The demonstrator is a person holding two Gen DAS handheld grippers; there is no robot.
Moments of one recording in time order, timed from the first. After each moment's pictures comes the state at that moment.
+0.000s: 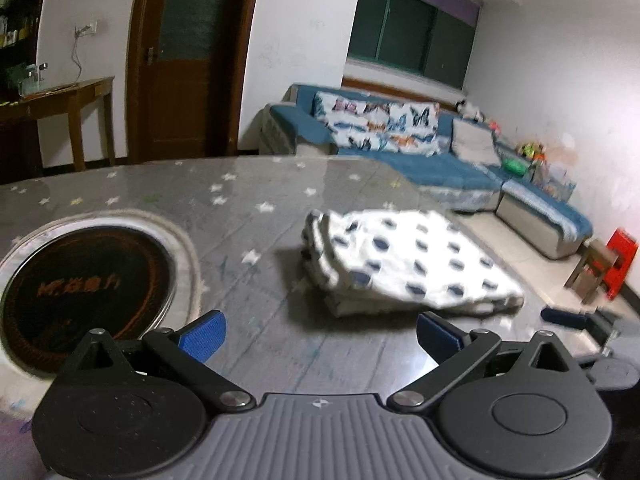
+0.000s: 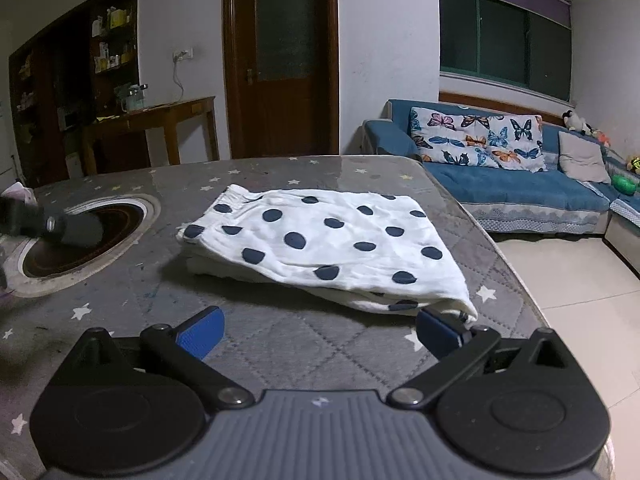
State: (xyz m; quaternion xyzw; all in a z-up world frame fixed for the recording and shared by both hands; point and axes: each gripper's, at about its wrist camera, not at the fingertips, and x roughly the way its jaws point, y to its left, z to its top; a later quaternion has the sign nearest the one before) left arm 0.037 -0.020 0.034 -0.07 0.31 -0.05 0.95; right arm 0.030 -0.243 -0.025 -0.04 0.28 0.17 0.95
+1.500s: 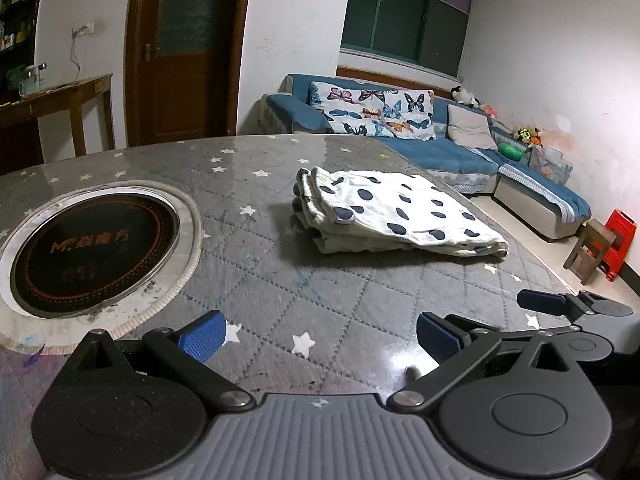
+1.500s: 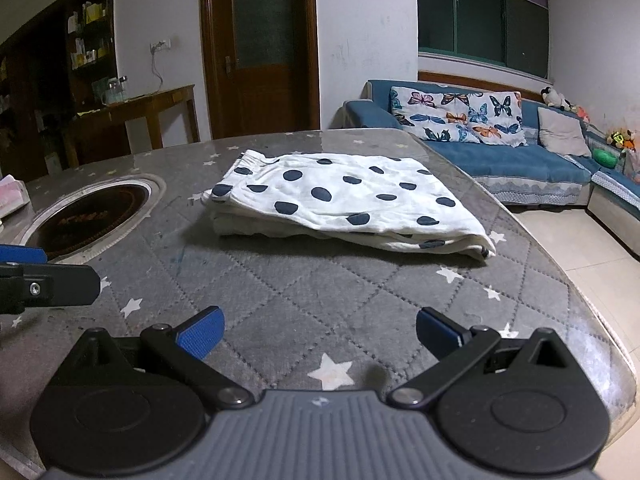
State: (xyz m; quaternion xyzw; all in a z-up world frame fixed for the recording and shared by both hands) left arm -0.011 -0.031 0.013 -0.05 0.32 -0.06 0.95; right arm -0.002 -0.213 -0.044 -0.02 0.30 0.13 0.94
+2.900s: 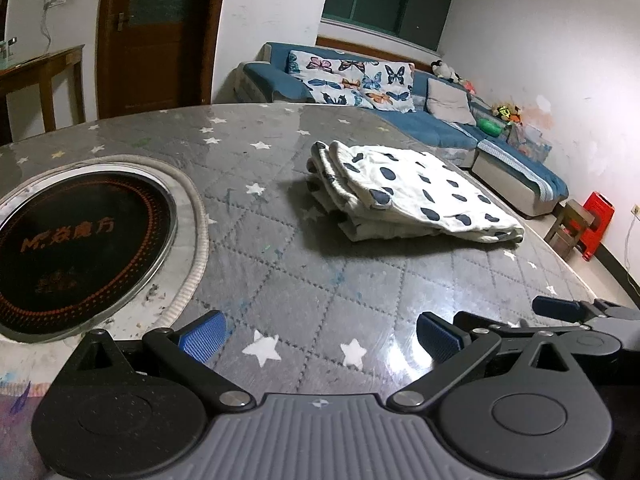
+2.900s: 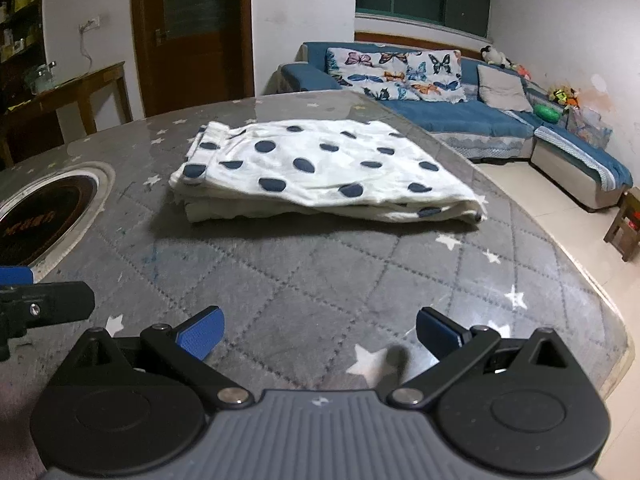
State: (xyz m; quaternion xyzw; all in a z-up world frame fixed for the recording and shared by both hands) left arm 0.030 0.016 -0.006 -0.06 0.36 -0.11 0.93; right arm 0.015 -0.168 -0.051 -0.01 0.36 0.02 0.93
